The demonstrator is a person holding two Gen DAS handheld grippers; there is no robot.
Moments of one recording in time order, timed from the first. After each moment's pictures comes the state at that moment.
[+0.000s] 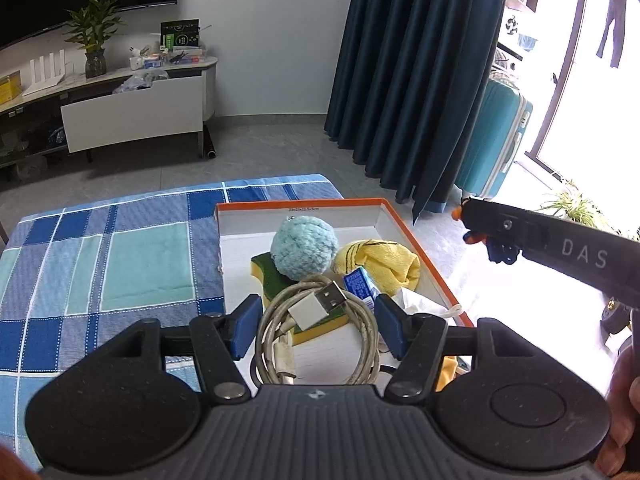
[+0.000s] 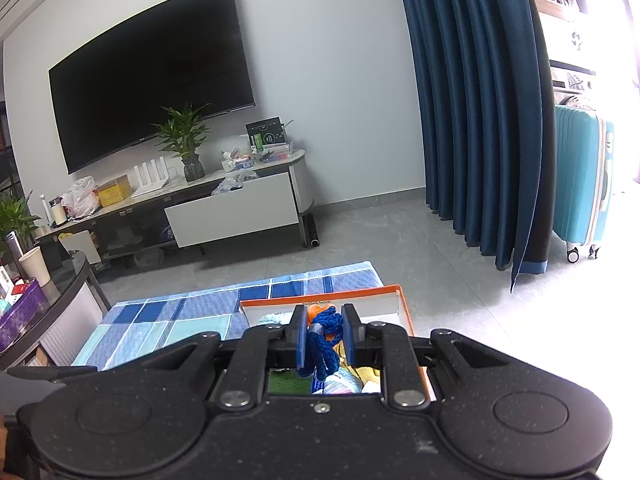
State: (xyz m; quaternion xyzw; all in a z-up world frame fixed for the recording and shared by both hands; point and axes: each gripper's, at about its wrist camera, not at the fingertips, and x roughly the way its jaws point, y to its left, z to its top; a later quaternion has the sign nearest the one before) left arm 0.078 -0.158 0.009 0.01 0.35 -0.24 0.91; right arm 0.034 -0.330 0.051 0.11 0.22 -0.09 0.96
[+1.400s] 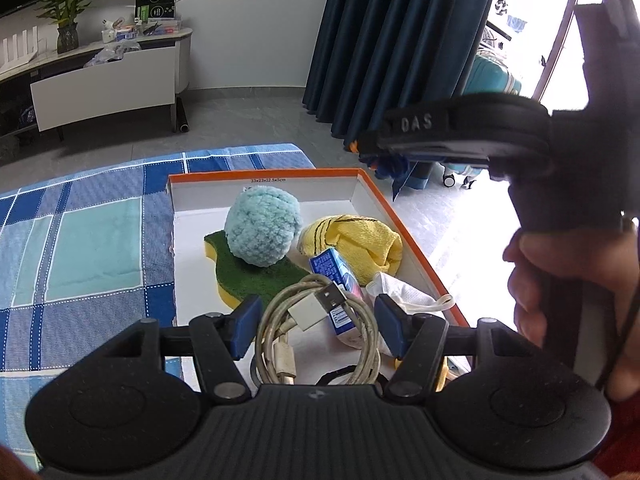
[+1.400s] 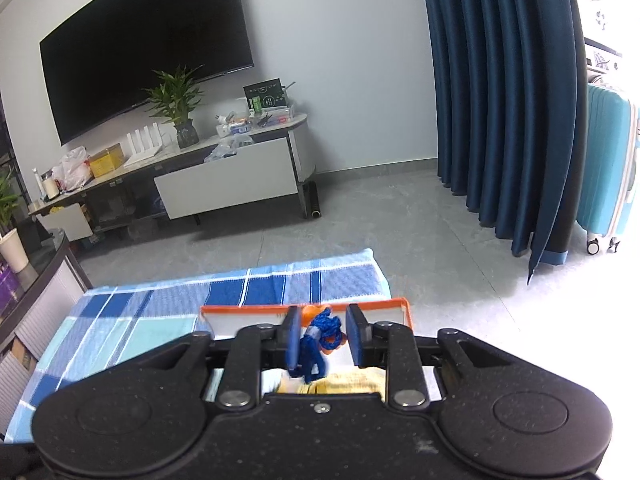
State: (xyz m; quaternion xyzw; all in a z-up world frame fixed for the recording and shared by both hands) left arm 0.098 -0.184 -0.014 0.01 0.38 -0.26 0.89; right arm 0.133 -0.371 0.022 0.10 0.28 -0.08 0.95
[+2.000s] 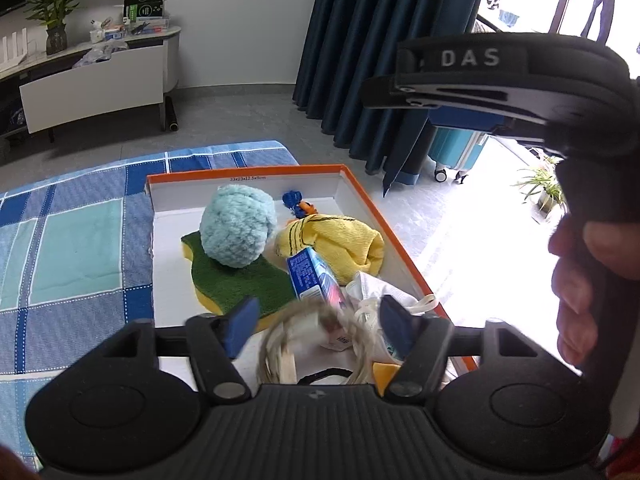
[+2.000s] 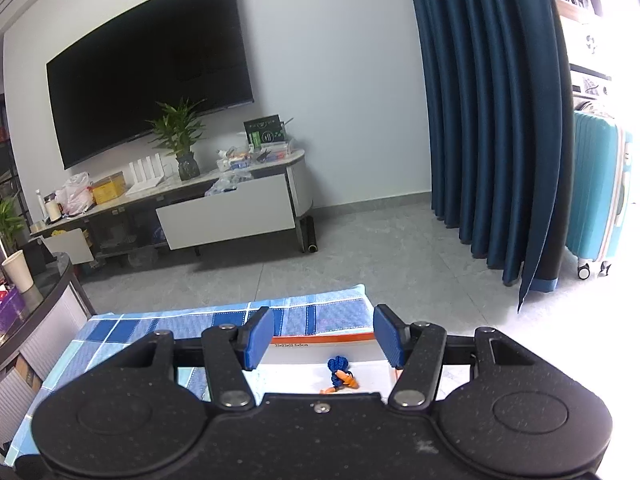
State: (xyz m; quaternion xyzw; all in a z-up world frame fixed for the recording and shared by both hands) left arm 0.091 -0.200 -0.010 0.01 0.38 -0.27 0.88; right arm 0.098 -0.373 0.050 0.10 0.23 -0.08 0.97
